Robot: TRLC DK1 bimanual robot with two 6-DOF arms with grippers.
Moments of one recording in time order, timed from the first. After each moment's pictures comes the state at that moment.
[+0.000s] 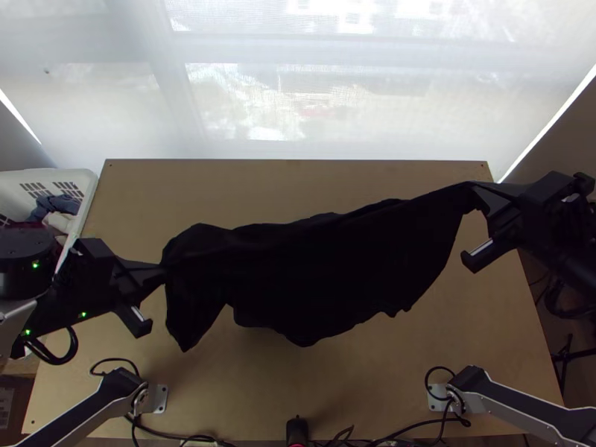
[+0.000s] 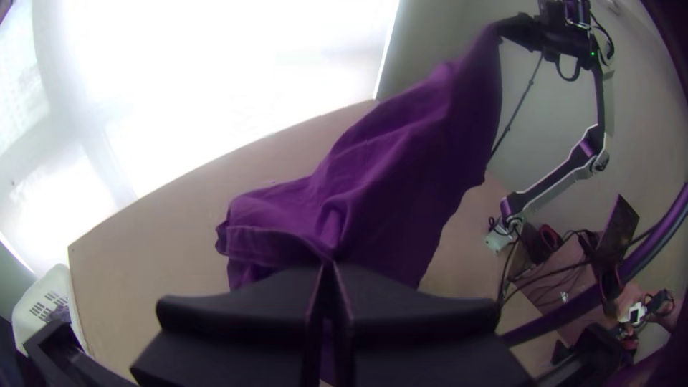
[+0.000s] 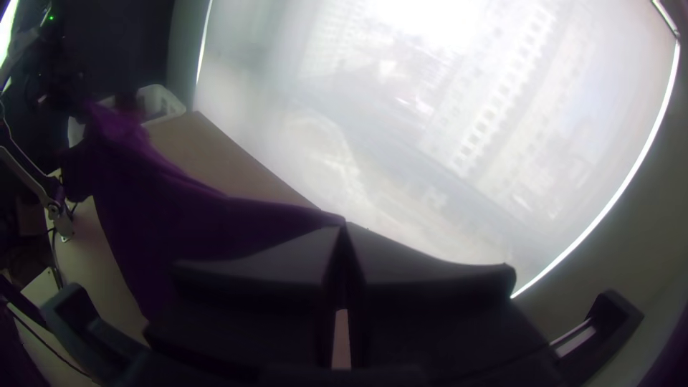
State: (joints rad) left arm -0.43 0.87 1.49 -1.21 0.29 0.09; right arm 0.59 1.13 1.93 -1.17 0.19 -0.28
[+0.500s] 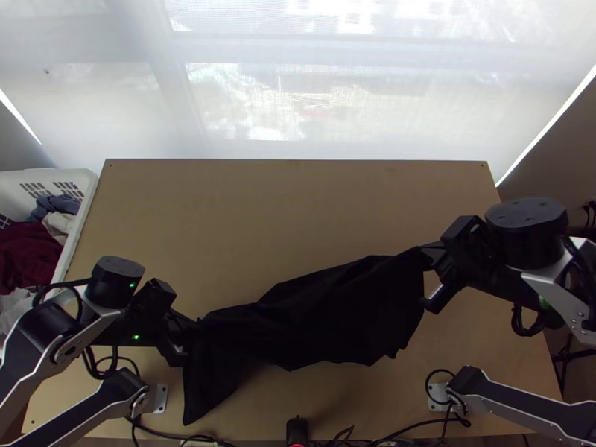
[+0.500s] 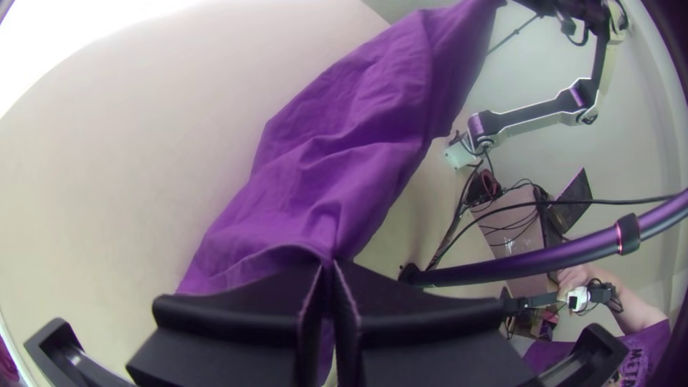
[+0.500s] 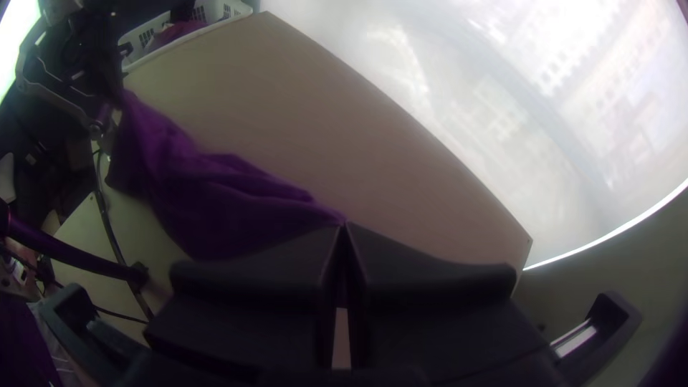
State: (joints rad) left arm -0.55 0.81 1.07 -1.21 0.46 -0.04; right arm 0.73 1.13 1.71 -1.36 0.11 -0.17
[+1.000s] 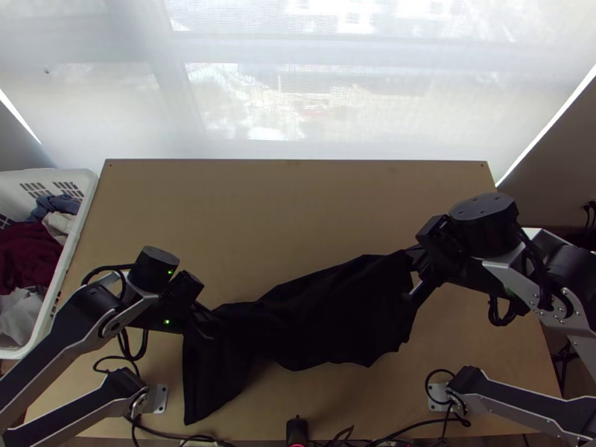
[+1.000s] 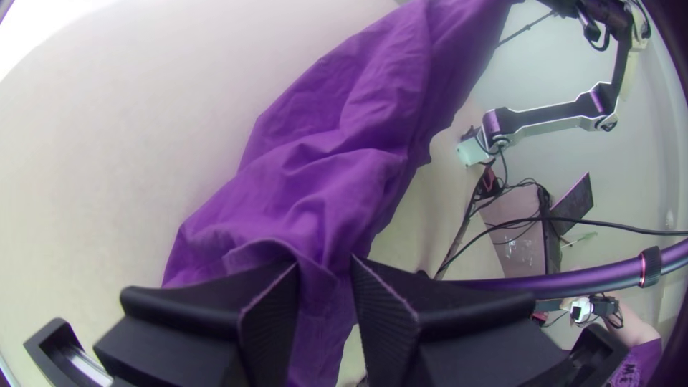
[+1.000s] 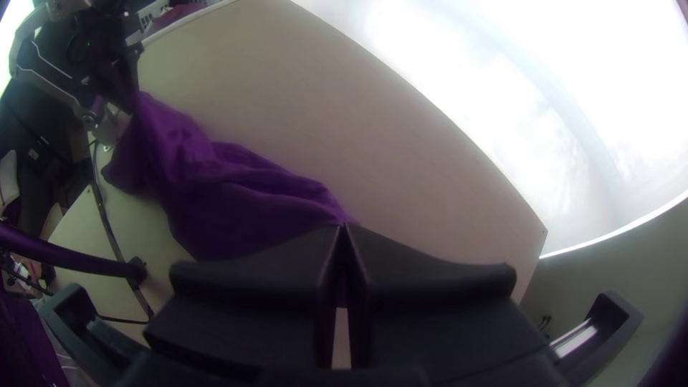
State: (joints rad) left arm -0.58 0.95 0.96 -1.04 0.49 -0.06; right arm 0.72 1.17 1.62 -1.31 0.09 -0.16
